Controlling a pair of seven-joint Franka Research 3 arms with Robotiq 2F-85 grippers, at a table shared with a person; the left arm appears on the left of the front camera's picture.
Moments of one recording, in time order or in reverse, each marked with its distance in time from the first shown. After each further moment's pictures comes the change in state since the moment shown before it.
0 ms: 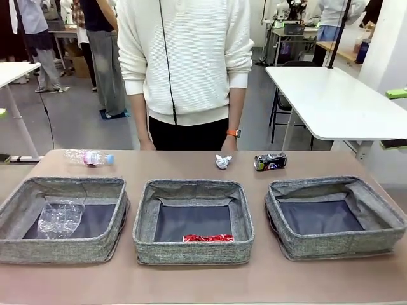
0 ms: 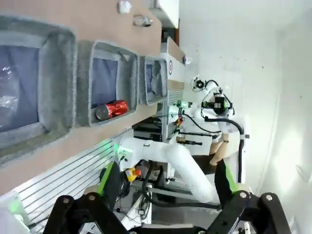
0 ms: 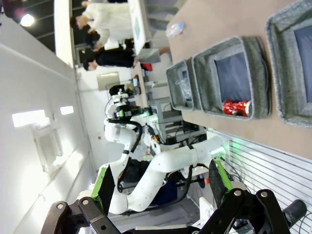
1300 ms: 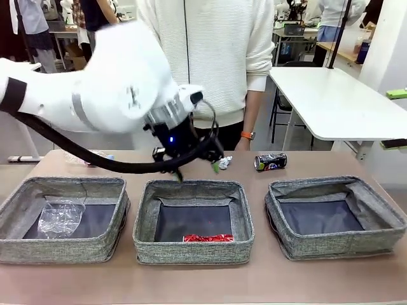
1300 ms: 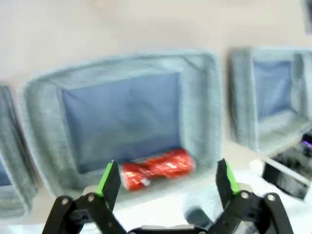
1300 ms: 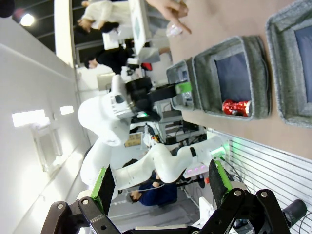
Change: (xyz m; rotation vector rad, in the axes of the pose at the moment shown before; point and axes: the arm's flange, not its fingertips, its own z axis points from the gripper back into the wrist) left arm 0.004 -0.089 -0.432 0.856 0.151 -0.259; right arm 0.000 0.000 0.000 0.000 0.001 0.000
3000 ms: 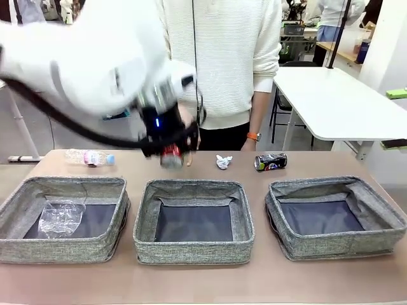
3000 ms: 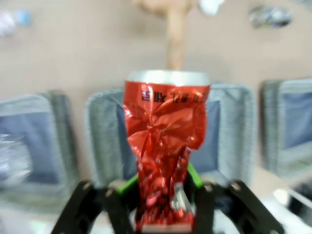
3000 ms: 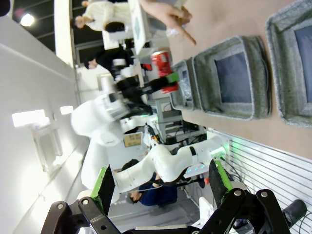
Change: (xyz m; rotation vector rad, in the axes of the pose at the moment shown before) left arm 0.005 0.024 0.016 0.237 -0.145 0.047; right arm 0.000 0.000 0.000 0.000 0.000 0.000
